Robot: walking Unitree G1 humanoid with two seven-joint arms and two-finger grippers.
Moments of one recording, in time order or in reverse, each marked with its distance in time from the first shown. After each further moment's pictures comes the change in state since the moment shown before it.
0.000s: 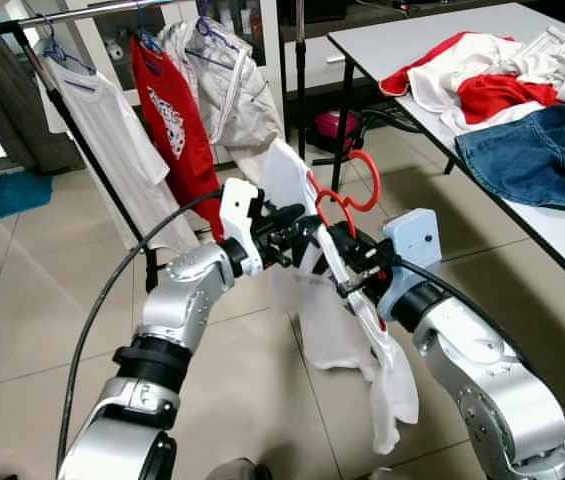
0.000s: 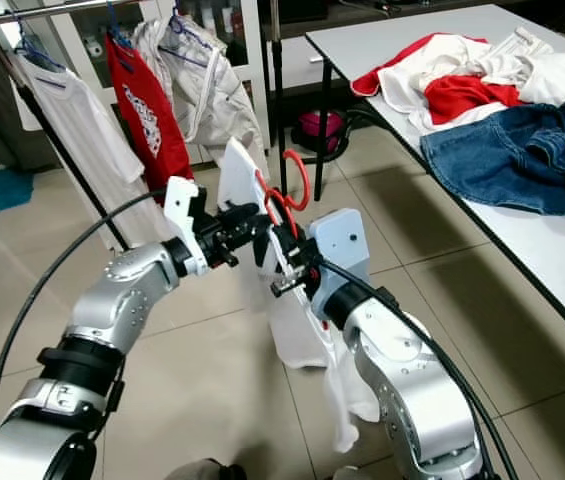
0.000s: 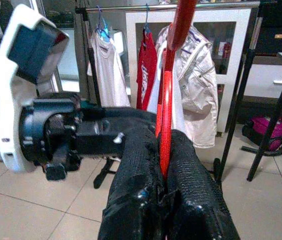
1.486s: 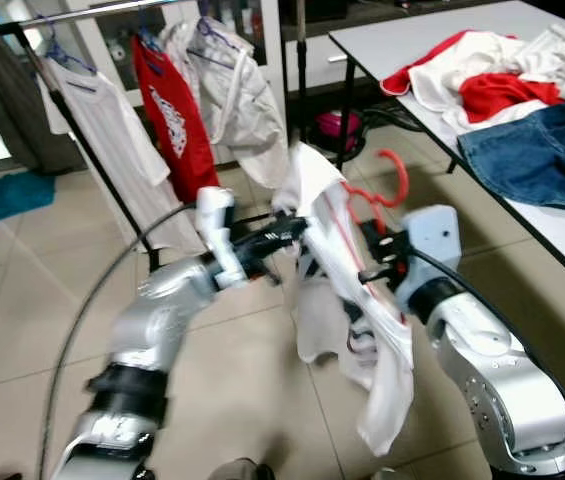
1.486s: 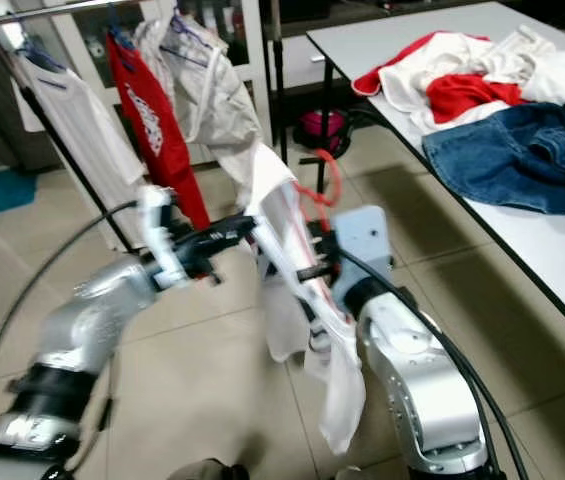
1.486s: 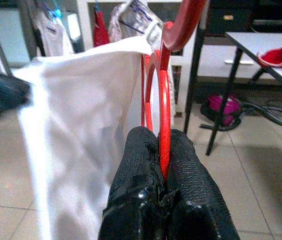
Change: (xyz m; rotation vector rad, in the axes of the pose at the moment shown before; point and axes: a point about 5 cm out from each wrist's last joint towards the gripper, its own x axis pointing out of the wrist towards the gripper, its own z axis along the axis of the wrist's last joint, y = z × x) left arm -0.038 -0.003 0.007 -0.100 -0.106 -0.114; right arm -0.002 -0.026 -0.011 -0.022 0.075 -0.203
